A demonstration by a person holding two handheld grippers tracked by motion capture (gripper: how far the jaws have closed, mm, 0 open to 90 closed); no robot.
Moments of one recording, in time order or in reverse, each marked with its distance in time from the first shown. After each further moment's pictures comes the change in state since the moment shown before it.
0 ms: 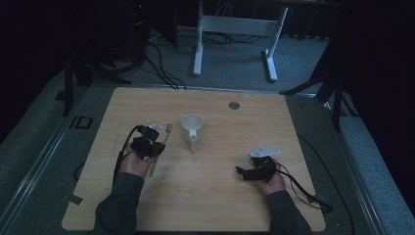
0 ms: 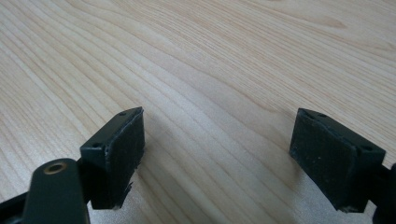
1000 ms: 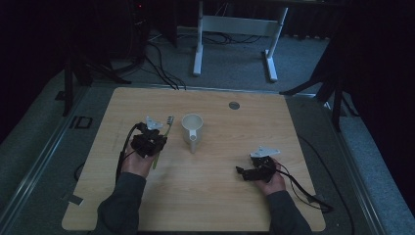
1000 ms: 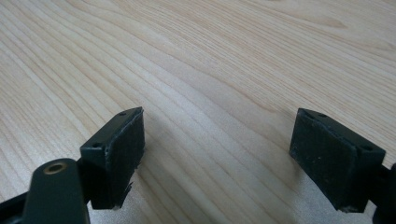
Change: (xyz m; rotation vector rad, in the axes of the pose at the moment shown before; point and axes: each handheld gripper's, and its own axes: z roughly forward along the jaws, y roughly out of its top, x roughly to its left) left arm -0.007 0.004 -0.013 -0.165 0.046 0.037; right arm 0.000 0.000 0.000 -0.001 0.000 -0.001
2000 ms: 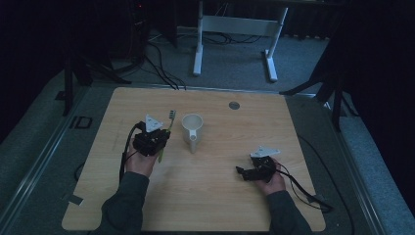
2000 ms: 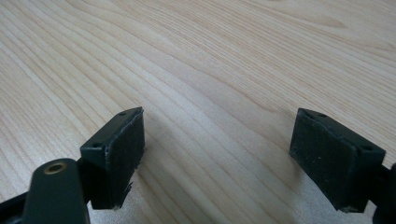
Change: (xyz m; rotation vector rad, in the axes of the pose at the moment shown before) left arm -0.003 0.001 0.000 -0.154 -0.014 -0.004; right arm 0.000 0.000 0.000 -0.001 0.000 0.001
